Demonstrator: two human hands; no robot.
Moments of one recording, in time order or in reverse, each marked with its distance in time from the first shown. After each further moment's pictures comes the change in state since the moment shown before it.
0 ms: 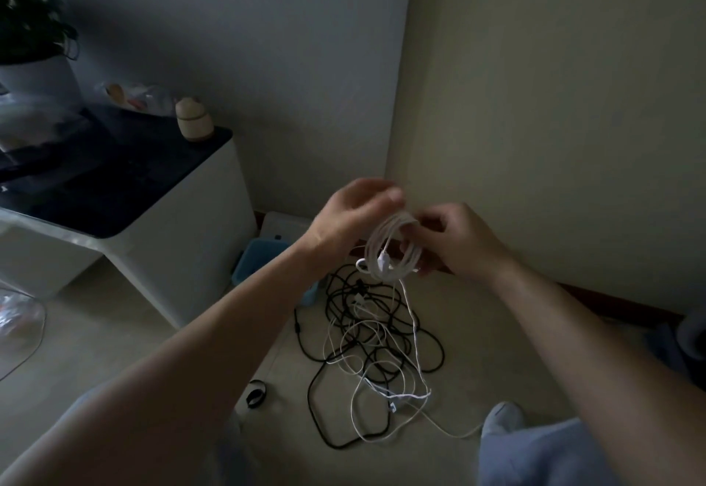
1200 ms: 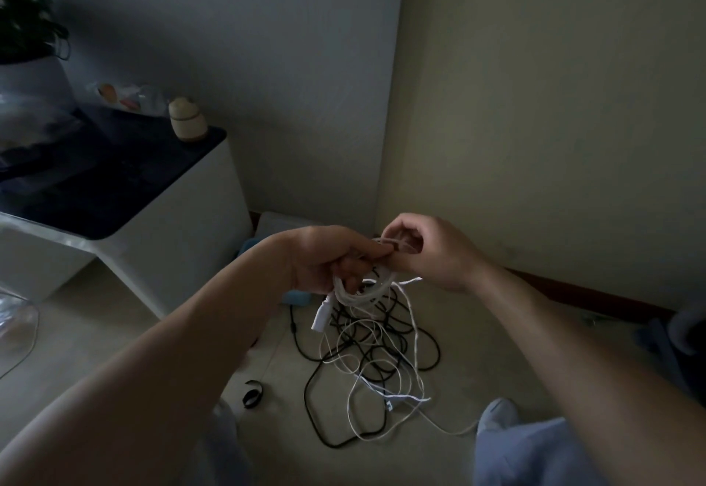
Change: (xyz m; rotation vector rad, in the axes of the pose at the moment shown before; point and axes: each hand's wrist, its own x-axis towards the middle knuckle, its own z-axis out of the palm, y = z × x) left_hand -0.005 -0.002 -0.008 -0.348 -0.451 -0.715; right_hand 0.002 0.009 0.010 -0.368 -0.045 -0.094
